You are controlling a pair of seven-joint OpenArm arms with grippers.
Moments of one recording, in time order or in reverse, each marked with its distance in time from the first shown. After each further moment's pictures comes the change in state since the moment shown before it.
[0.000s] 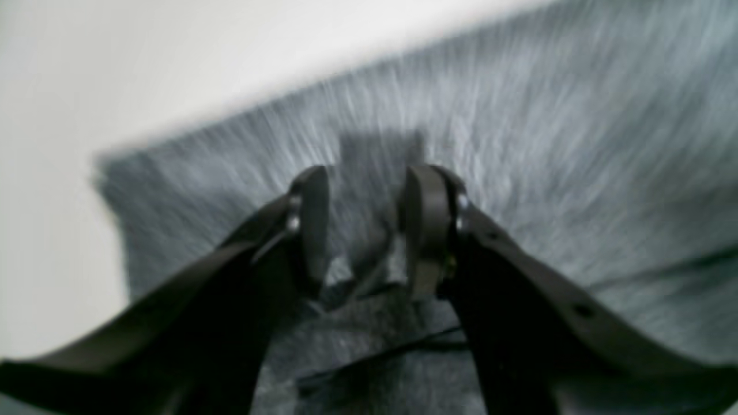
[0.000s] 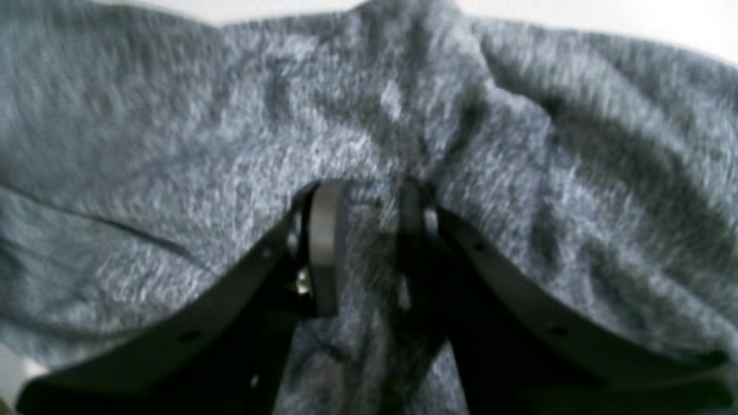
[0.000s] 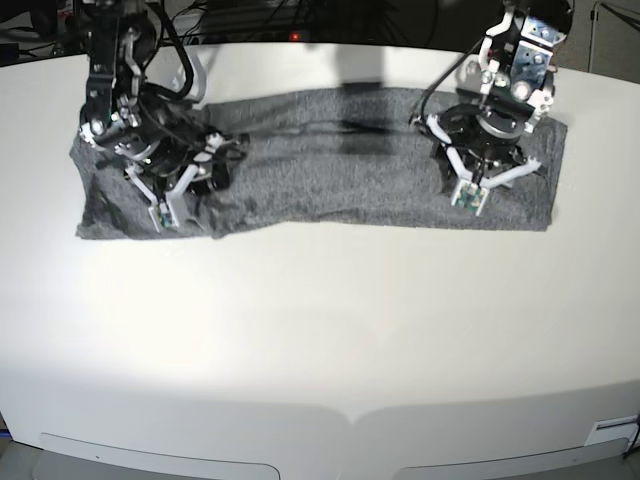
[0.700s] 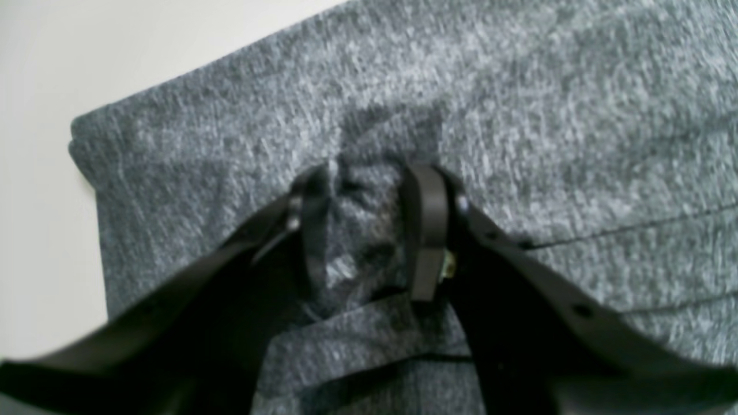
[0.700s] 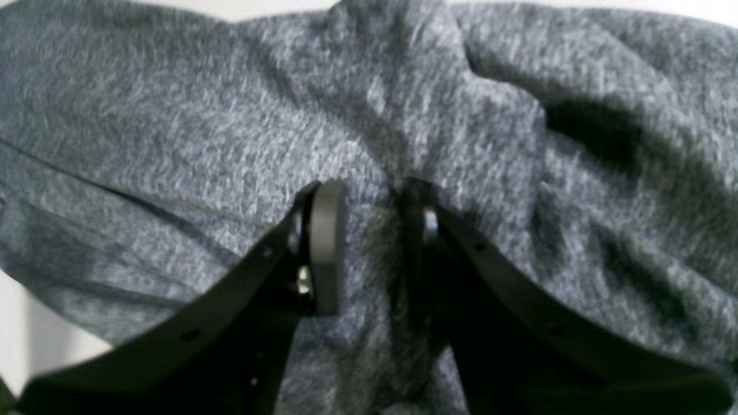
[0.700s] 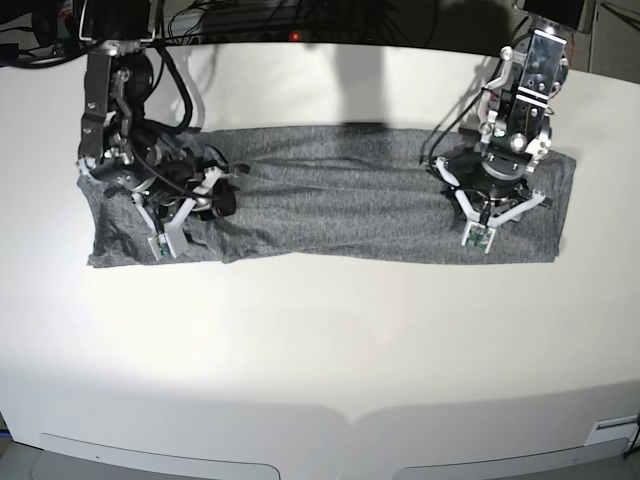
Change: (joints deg) left arm -10.4 0.3 0.0 -9.7 -0.7 -0.2 1.6; right arm 8.3 1.0 0.0 -5.6 8.2 0.4 -4.9
